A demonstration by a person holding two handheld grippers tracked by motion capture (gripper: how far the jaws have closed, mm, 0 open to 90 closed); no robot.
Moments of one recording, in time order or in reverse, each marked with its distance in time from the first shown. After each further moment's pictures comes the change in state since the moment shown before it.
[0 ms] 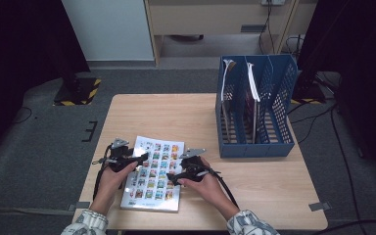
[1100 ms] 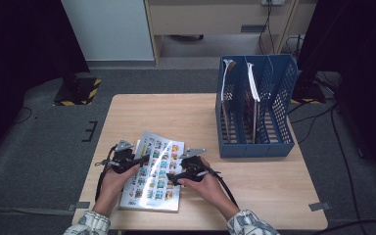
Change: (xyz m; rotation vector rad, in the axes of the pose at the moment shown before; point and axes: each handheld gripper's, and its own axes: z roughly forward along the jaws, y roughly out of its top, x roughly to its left) left arm -0.020 0.000 -0.003 0.034 -0.061 0.085; right arm 0.000 0.000 0.000 0.003 0.004 0.002
